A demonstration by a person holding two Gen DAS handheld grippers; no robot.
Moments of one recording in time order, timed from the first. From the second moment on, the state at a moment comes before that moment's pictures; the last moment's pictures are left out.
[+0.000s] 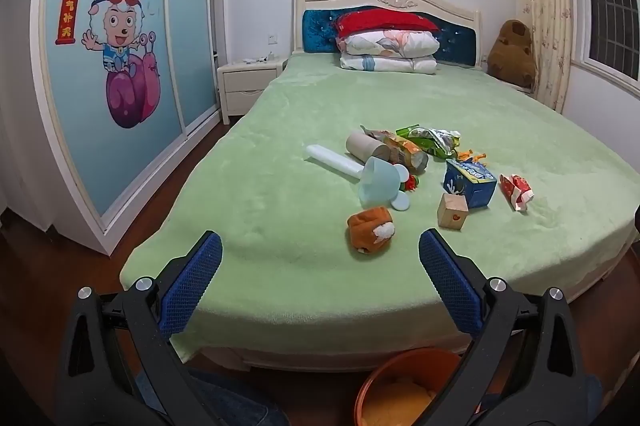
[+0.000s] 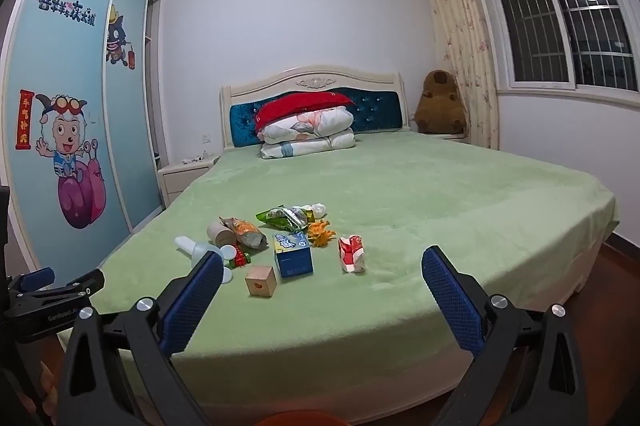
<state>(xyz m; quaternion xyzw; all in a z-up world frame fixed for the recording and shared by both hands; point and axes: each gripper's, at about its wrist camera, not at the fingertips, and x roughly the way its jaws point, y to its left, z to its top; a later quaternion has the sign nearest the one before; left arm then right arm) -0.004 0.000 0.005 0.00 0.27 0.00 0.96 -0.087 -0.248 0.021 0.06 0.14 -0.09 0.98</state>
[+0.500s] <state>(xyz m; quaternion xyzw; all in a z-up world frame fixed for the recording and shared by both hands) -0.006 0.003 0.007 0.00 0.27 0.00 0.96 -0.087 -0.249 0.023 0.06 0.14 -0.08 0.98</state>
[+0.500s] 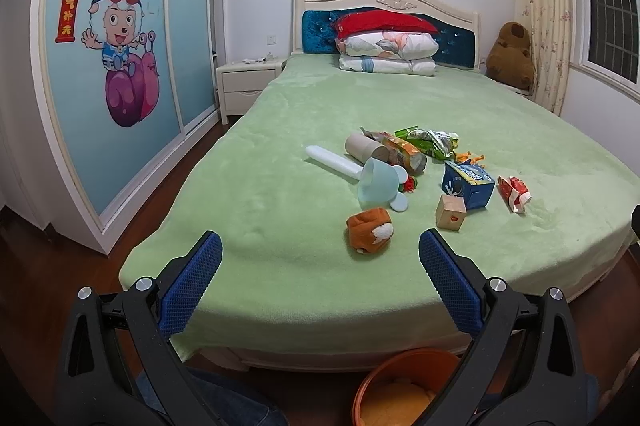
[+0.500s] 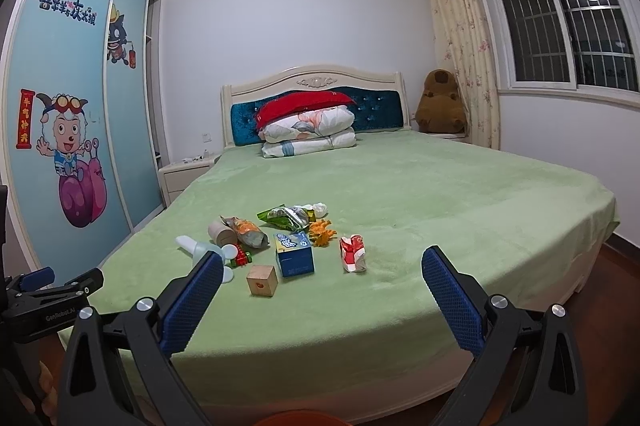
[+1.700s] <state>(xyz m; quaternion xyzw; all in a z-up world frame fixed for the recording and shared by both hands) -0.008 0.010 0.000 -0.01 0.28 0.00 0.96 -0.087 -0.248 0.018 0.07 0.15 -0.08 0.98</state>
